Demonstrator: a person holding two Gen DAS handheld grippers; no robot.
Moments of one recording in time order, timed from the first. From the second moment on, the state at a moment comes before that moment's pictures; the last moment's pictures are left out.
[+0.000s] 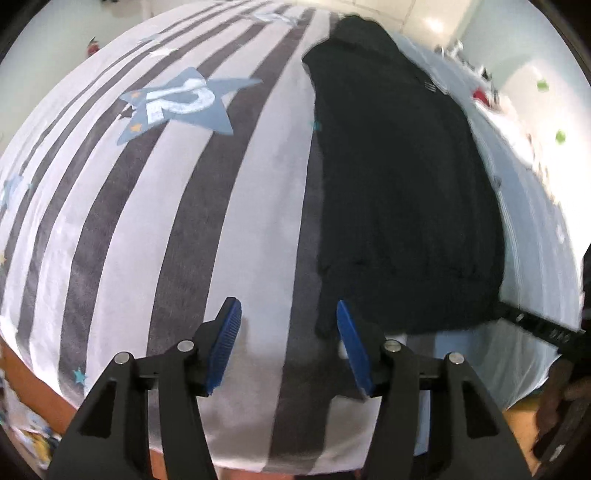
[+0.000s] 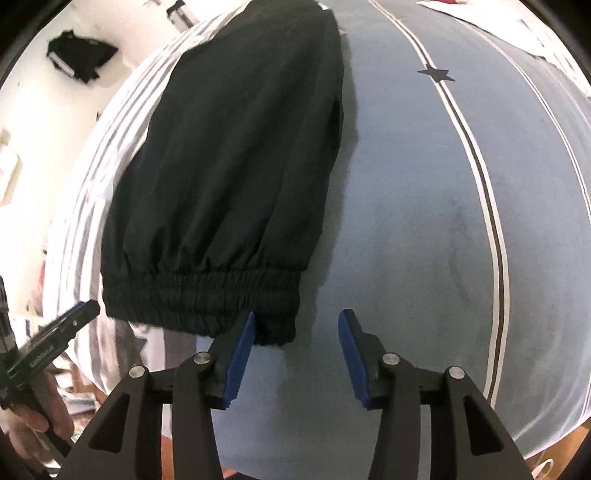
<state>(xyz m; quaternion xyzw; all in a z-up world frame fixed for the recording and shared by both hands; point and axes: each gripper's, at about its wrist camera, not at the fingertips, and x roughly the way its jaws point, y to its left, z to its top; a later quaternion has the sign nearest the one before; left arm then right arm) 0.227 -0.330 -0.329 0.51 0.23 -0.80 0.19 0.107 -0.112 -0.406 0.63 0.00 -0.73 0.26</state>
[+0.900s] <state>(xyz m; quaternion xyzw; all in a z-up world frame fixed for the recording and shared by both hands) 0.215 -0.304 -0.368 0.53 0.21 -0.81 0.12 0.128 -0.164 -0.447 0.66 -0.06 -0.68 0.32</state>
